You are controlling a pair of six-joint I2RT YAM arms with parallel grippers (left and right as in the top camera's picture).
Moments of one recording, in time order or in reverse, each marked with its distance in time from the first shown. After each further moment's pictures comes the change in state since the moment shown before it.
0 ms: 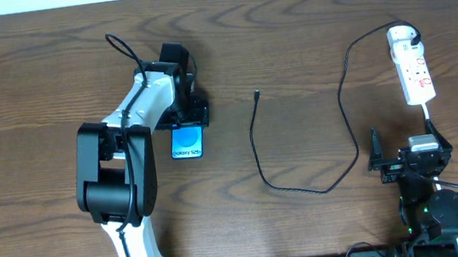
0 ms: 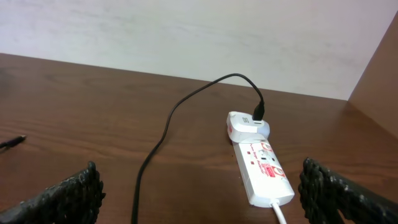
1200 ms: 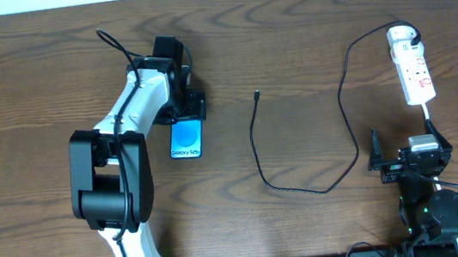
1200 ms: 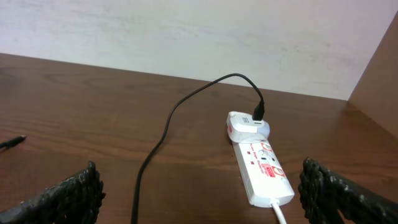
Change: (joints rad) left arm 0.013 -0.045 0.028 -0.016 0.008 -0.001; right arm 0.000 0.000 0.000 0.000 0.000 0.000
